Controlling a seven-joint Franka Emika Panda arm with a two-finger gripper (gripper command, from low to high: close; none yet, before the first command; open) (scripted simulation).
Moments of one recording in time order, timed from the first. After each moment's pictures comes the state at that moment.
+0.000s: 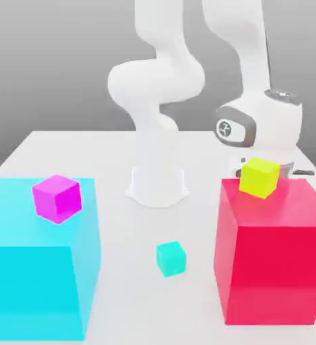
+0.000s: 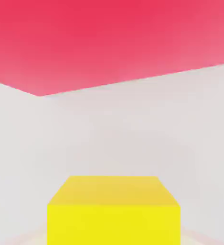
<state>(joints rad) 0.47 -0.03 0.36 -2.95 0.05 2.92 1.74</state>
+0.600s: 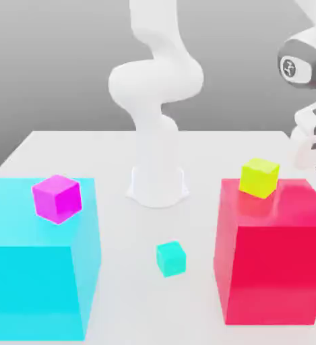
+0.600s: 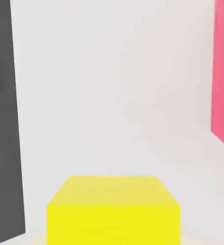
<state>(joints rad) 0.51 -0.18 0.27 -2.50 0.43 2.35 1.23</state>
